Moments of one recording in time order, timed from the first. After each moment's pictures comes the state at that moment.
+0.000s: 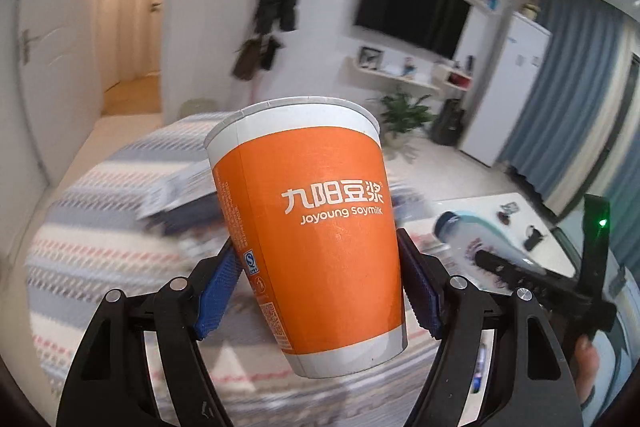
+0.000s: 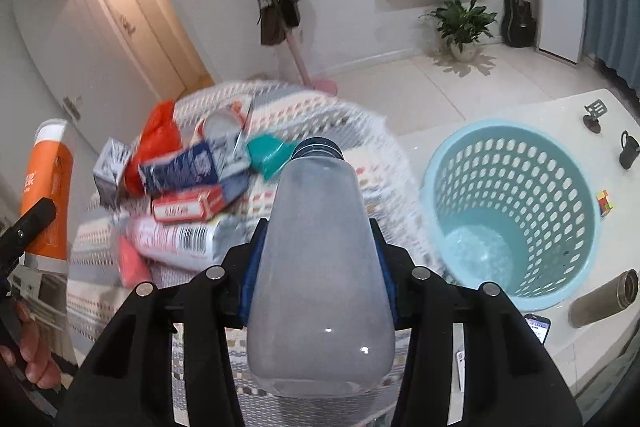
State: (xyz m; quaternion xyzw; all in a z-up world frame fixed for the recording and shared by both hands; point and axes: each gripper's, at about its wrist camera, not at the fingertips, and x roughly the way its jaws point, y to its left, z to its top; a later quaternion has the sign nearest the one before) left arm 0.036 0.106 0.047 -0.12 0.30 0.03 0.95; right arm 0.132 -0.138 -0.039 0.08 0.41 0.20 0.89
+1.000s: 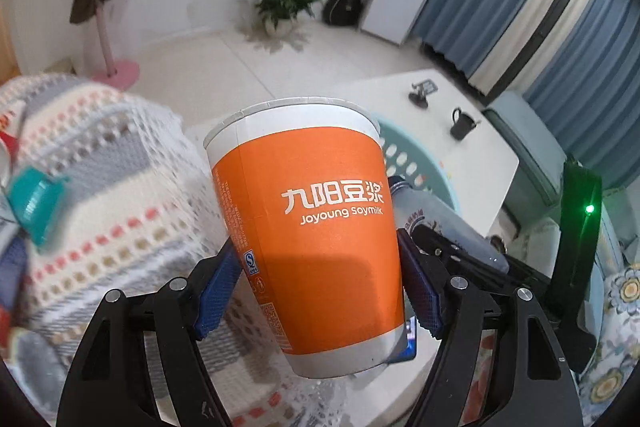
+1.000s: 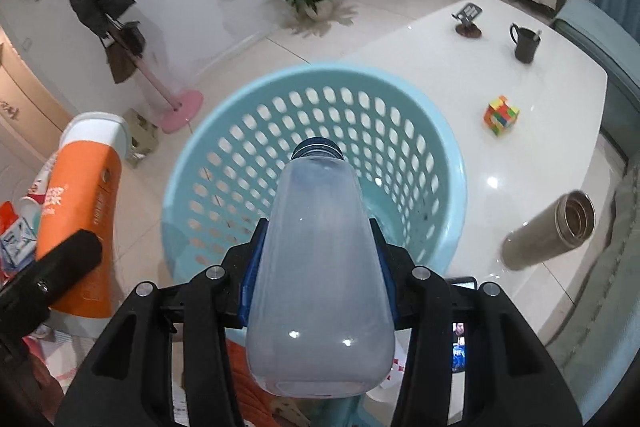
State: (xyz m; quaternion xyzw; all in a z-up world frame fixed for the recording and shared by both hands) left arm 0.203 -0.121 -0.090 -0.07 0.48 -0.17 0.86; right arm 0.196 -0.315 -0.139 0.17 0.48 -0.02 0.86
